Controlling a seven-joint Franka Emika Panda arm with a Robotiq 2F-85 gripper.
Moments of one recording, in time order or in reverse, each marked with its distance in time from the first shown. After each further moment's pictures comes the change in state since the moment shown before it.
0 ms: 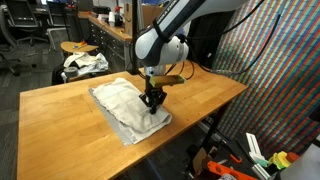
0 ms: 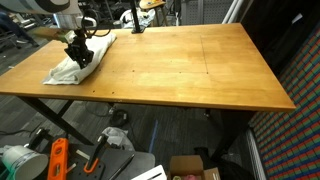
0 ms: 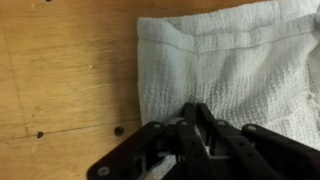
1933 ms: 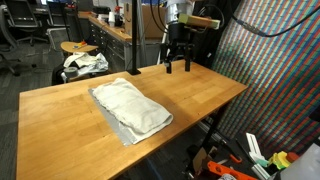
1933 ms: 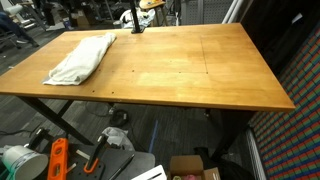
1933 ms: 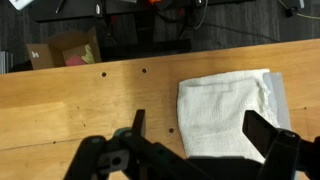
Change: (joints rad) arm -0.094 -0.343 -0.039 0.117 -0.068 -0.592 -0.059
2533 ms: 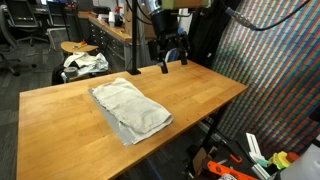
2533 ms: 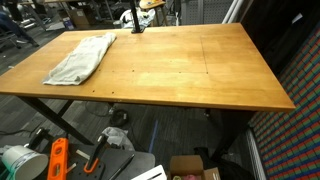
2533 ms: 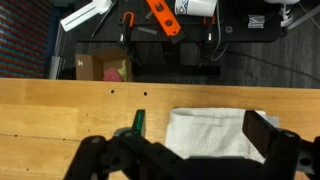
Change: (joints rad) arm 0.105 0.010 0.120 0.104 -0.135 -0.208 0.122
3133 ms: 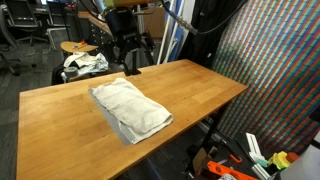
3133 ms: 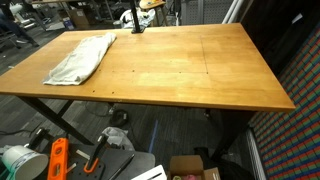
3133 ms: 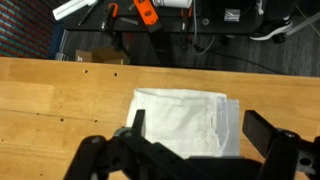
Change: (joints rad) arm 0.118 0.305 0.063 0.365 -0.016 -0.127 0.144
